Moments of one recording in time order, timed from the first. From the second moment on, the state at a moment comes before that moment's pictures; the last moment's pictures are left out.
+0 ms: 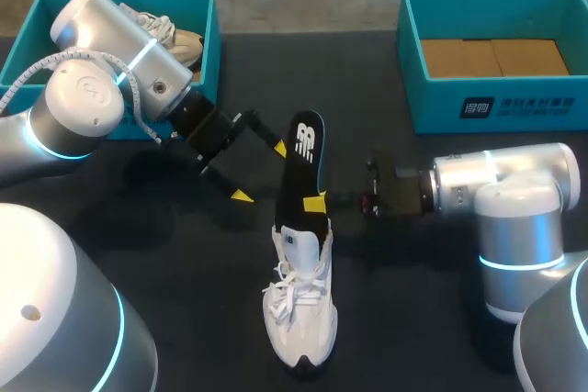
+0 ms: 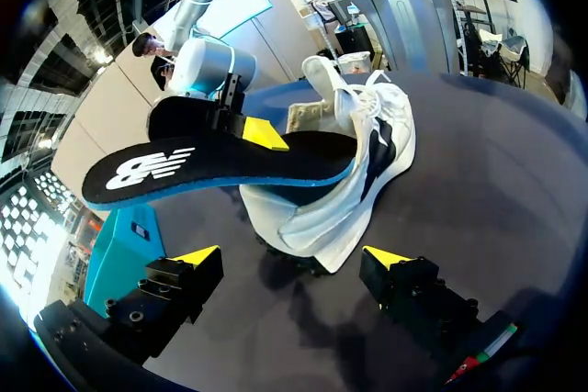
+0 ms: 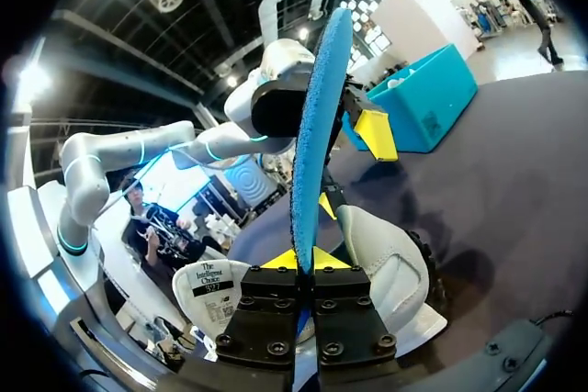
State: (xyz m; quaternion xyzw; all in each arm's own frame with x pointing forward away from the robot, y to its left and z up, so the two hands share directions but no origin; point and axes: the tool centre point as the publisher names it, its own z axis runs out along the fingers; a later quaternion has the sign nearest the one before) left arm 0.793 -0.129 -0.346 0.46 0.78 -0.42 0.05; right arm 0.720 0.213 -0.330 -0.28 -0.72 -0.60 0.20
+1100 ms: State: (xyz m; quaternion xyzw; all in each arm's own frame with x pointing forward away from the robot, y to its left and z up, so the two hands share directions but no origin) left arm 0.793 -0.129 -0.346 0.46 0.78 -0.42 0.05; right arm 0.694 0.213 -0.345 -0.30 -0.71 -0.59 0.24
